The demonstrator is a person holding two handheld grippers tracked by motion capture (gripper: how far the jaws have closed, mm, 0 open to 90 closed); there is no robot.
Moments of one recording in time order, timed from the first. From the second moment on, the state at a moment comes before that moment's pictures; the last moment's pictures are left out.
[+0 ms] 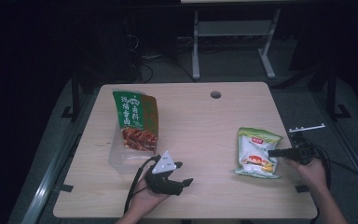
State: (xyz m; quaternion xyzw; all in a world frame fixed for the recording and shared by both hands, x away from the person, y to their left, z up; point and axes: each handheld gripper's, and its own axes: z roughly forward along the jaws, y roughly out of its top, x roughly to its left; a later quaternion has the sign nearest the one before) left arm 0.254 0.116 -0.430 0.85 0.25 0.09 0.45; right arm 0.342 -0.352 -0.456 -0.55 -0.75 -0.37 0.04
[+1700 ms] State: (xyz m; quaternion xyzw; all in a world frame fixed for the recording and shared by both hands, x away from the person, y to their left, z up) left arm 0.274 0.089 -0.424 0.83 0.27 0.04 0.49; right arm 0.281 -0.217 -0.330 -0.32 -0.83 -0.44 -0.10
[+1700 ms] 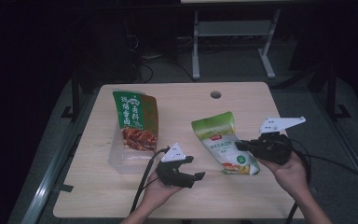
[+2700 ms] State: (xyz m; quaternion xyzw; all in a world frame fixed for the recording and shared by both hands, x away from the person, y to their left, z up) left arm 0.289 0.104 -0.432 0.79 0.30 -0.04 0.54; right arm 0.270 -0.172 -0.340 -0.24 -0.84 -0.48 -0.06
